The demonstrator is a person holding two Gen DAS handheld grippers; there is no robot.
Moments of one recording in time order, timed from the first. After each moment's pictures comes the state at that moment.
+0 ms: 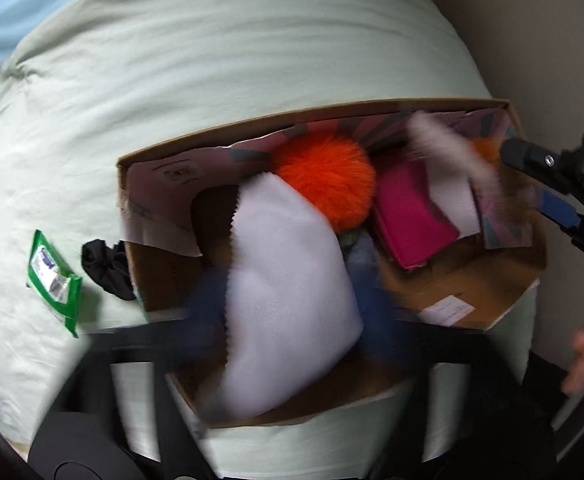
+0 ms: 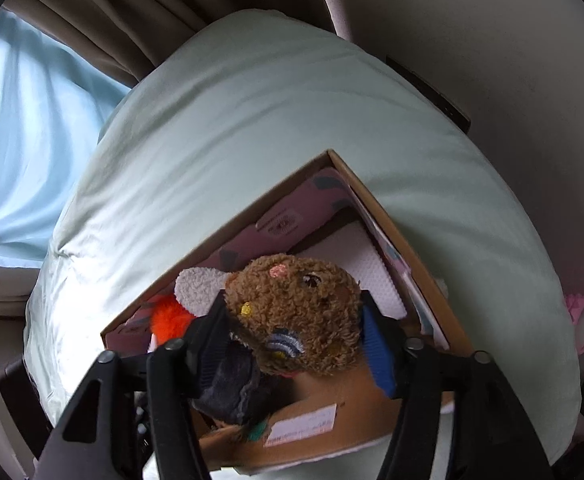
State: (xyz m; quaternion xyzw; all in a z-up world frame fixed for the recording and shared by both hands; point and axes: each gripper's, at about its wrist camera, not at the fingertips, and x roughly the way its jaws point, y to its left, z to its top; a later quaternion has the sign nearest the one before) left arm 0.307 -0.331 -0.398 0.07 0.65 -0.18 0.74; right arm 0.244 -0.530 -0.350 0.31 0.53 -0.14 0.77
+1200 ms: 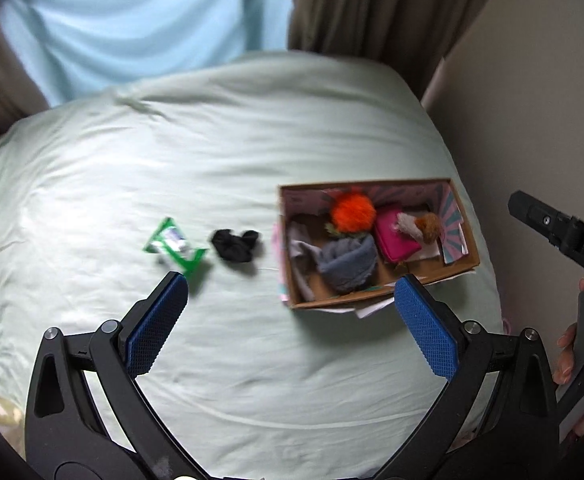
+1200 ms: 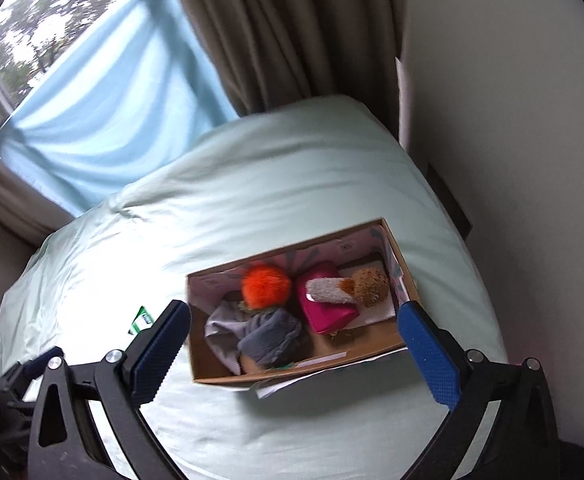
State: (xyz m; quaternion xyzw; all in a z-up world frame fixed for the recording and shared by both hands) left arm 0.178 -0.204 -0.195 0.02 0.50 -0.10 0.86; right arm 0.147 -0.441 -0.190 0.16 0.45 -0.05 0.88
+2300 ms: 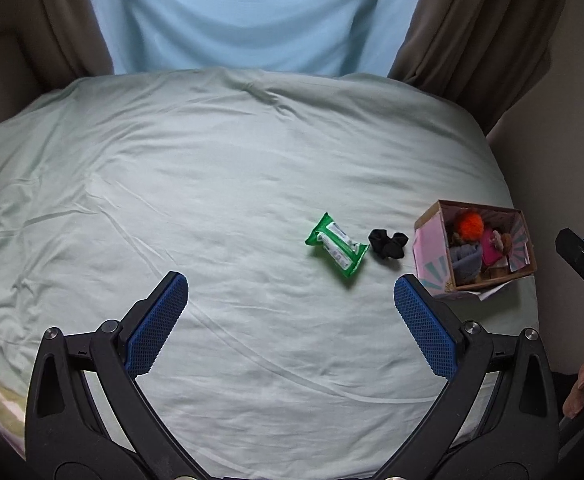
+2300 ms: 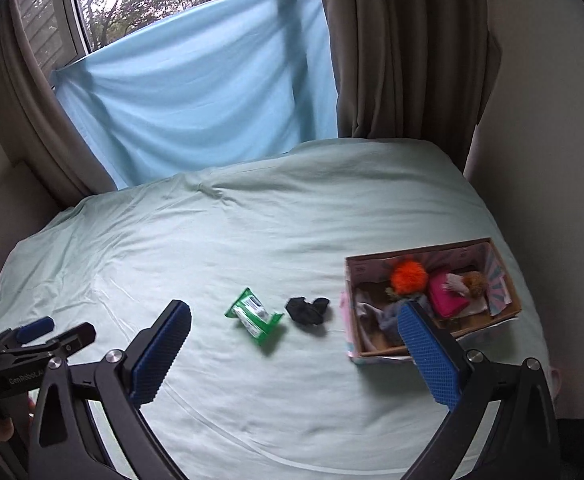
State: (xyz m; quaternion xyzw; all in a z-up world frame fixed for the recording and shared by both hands) left arm 0.194 0.085 -0.199 -0.03 0.50 -0.06 0.86; right arm 0.133 -0.173 -0.160 0.09 0.40 -0.02 0.91
